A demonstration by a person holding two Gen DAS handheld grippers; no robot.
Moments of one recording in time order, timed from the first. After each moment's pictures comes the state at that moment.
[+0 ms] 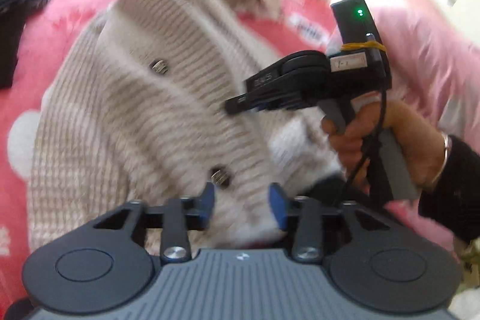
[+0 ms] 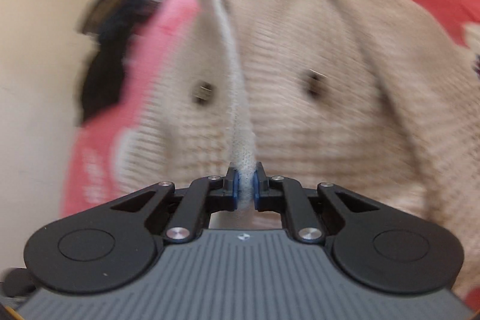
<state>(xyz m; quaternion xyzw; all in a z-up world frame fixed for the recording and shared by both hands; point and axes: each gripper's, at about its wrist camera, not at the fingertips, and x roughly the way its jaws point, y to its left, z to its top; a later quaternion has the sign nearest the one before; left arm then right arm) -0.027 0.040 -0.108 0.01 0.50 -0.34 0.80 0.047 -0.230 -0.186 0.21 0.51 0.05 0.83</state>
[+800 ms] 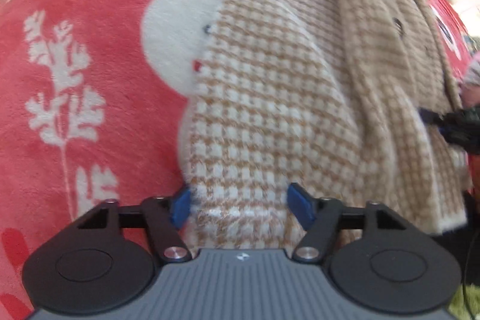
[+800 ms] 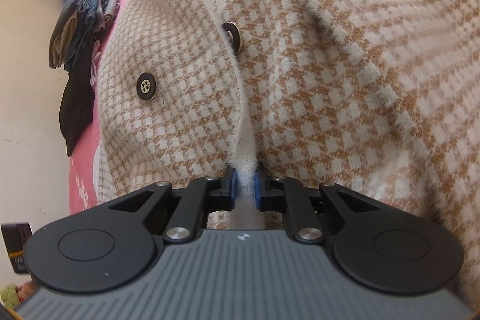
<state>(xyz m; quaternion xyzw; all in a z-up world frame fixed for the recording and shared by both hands) 0.079 0.164 -0.212 -0.04 0.65 -0.18 0.74 0.055 -0.258 -0.251 0.34 0.52 0.03 0.78</state>
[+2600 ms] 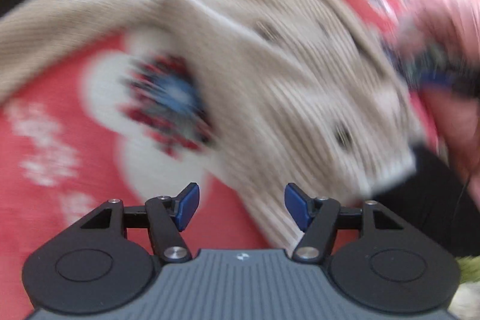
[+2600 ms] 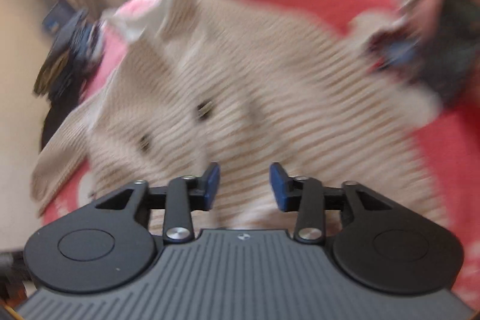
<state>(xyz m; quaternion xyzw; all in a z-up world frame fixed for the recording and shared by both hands) 0.034 0.107 -0.127 0.07 0.59 -0.31 0.74 -0.020 -0.308 -0.134 0.24 0.44 -0.09 0.86</state>
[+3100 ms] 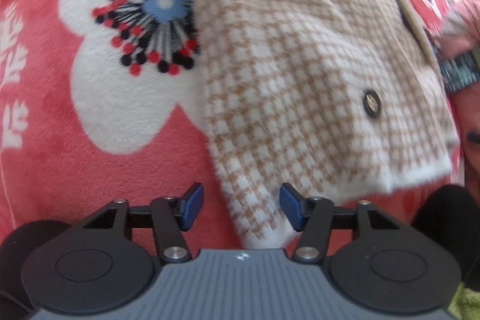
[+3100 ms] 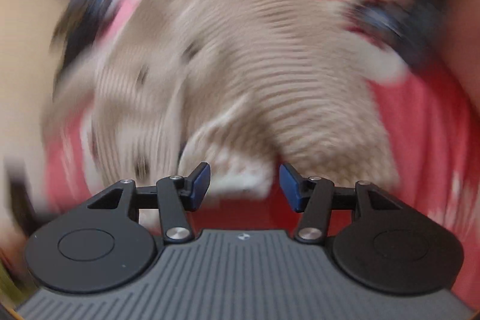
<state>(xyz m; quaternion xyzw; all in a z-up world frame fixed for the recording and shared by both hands) 0.011 0.102 -0.168 -0.03 0.67 -0.19 0.72 -0.069 -0.287 -0.149 0.13 0.52 0.04 0.84</state>
